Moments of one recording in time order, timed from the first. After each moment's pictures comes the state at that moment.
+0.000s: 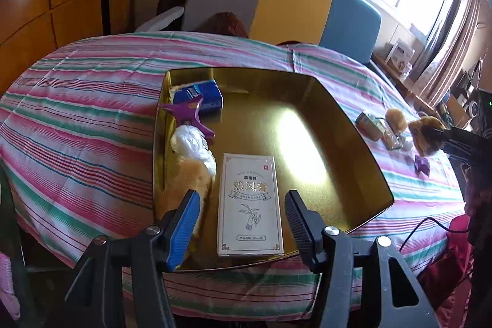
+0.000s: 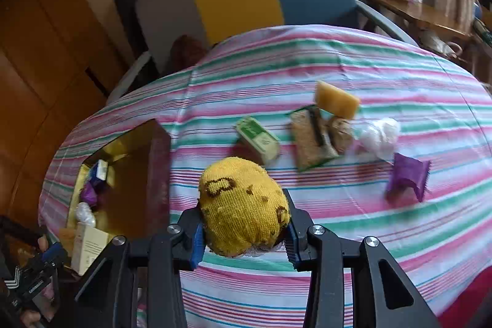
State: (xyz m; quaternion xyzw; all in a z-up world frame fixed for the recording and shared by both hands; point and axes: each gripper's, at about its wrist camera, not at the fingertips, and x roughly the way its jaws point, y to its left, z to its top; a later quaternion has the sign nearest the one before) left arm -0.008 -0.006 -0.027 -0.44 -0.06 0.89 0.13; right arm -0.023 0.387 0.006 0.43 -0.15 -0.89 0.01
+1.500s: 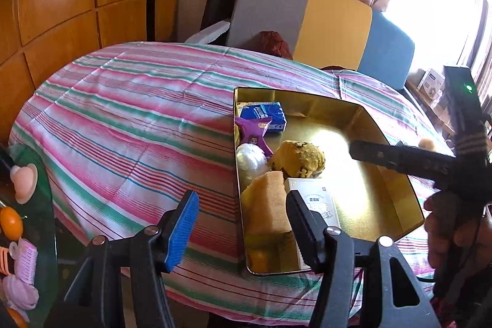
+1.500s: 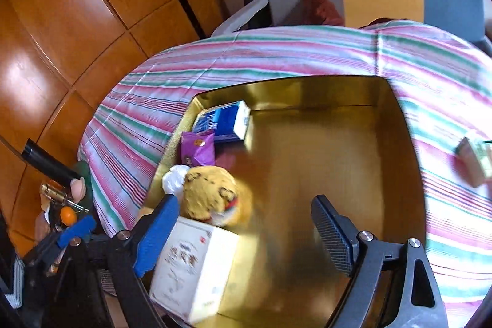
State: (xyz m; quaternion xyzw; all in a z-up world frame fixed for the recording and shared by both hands) left arm -0.005 -0.060 -0.019 -0.41 -0.07 0.91 0.05; right arm -0.083 0.142 -0.027 0.47 -0.07 -0.86 0.19
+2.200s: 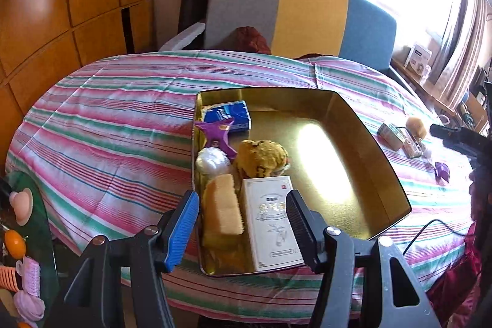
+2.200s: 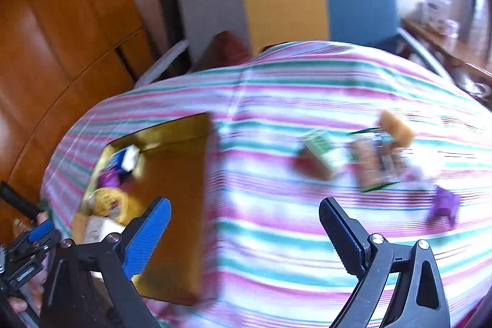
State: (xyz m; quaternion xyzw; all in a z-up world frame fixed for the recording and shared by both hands) left arm -0.006 -0.011 -0.005 -0.42 -0.01 0.91 0.08; right arm -0.038 0.331 0.012 0.41 -0.10 -0.90 0.04
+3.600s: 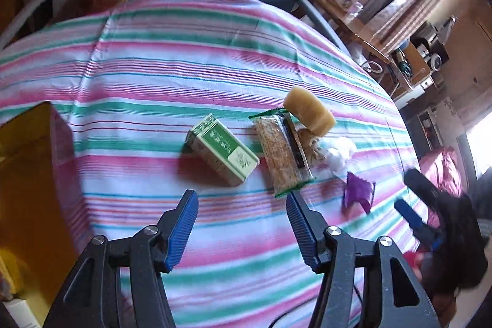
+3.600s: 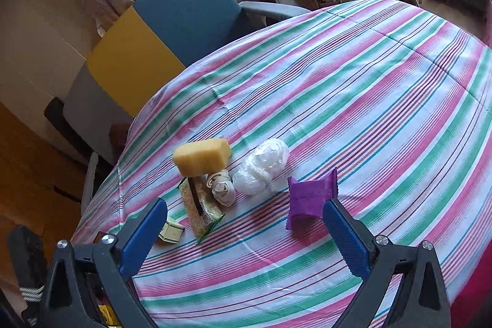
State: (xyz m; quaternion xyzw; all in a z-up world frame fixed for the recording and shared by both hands) left arm -0.153 0.325 -0.046 -0.56 -0.03 0.78 0.28; right arm -0.008 0.554 -0.027 0.35 -0.36 -0.85 -0.16
